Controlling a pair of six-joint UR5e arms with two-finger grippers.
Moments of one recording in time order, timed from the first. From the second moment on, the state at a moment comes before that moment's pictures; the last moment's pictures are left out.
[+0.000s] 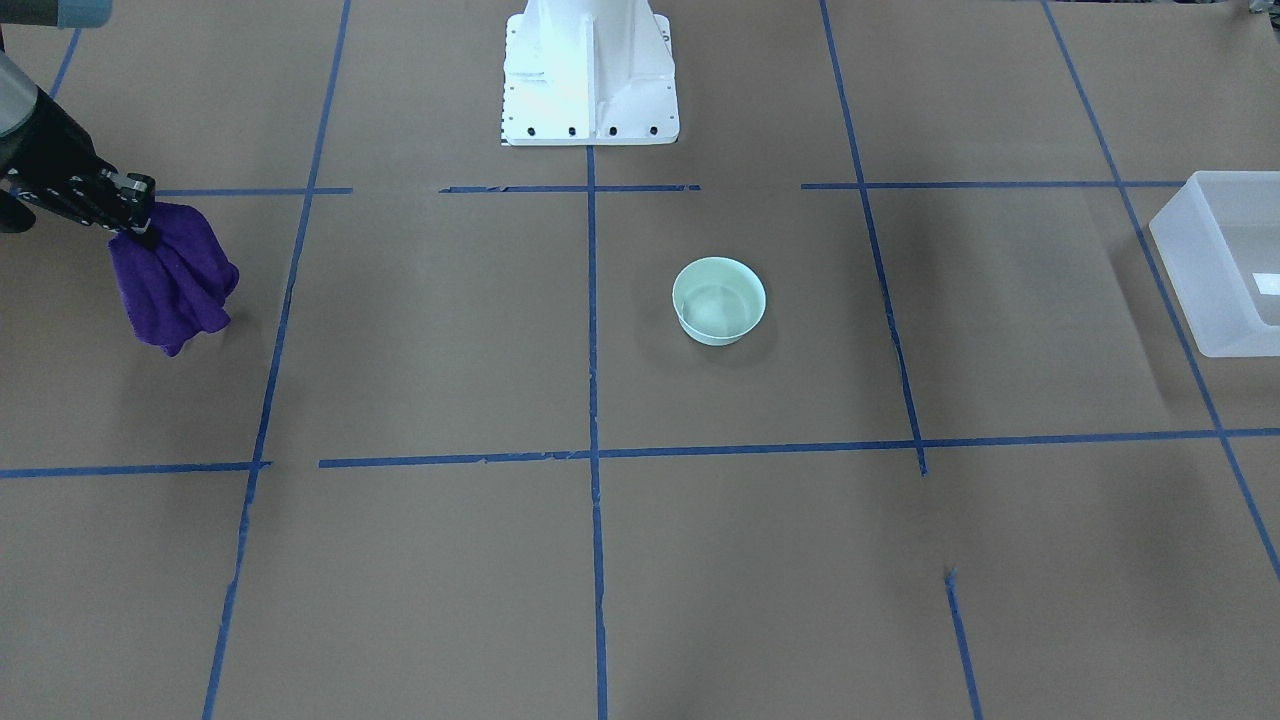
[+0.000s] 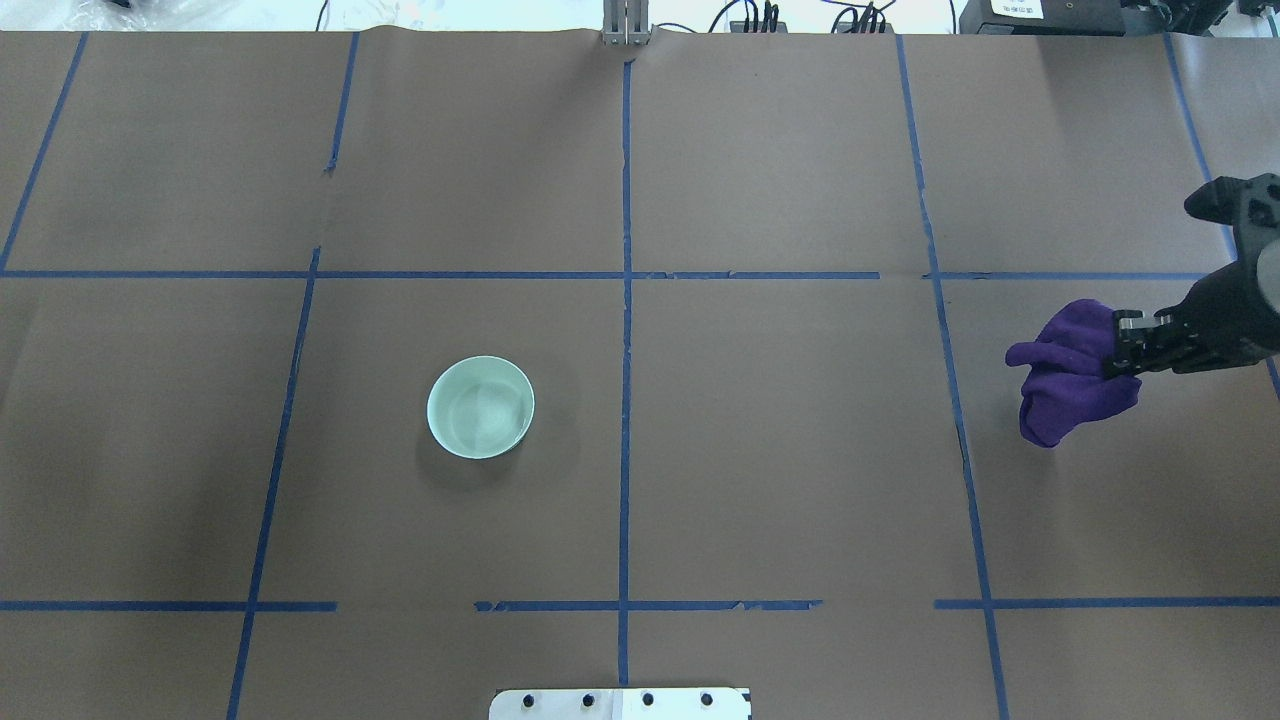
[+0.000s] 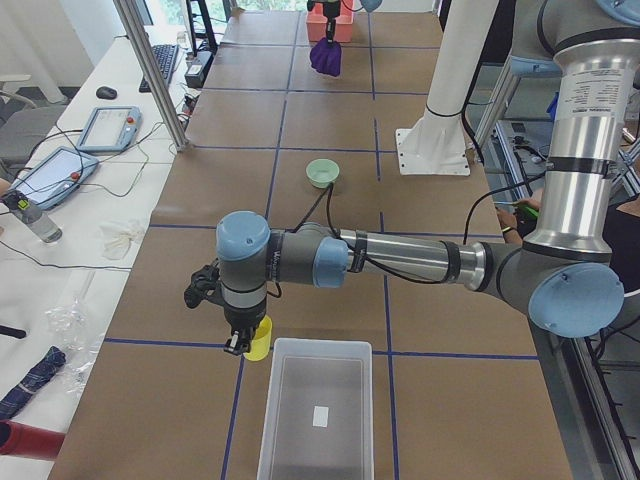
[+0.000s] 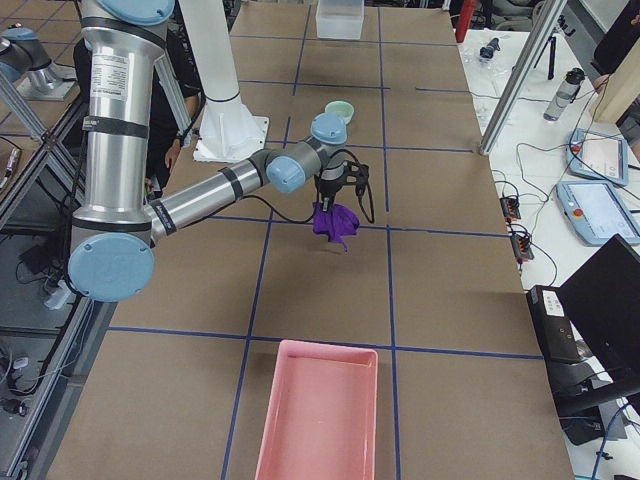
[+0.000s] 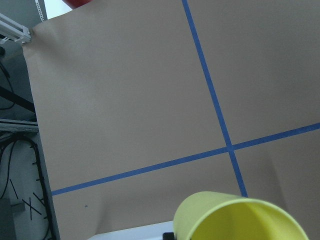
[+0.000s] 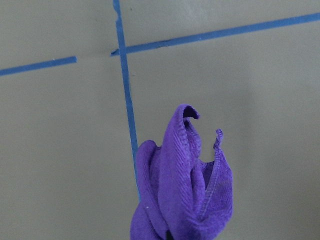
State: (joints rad) left arm -1.64 -1.61 -1.61 -1.57 -2.16 0.26; right arm 1.01 -1.65 2.14 -1.43 2.25 0.97
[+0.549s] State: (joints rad) left arm -1.64 -1.43 -1.59 -1.70 -2.28 0.25; right arm 1.22 -1.60 2.20 -1.46 2.39 0.96
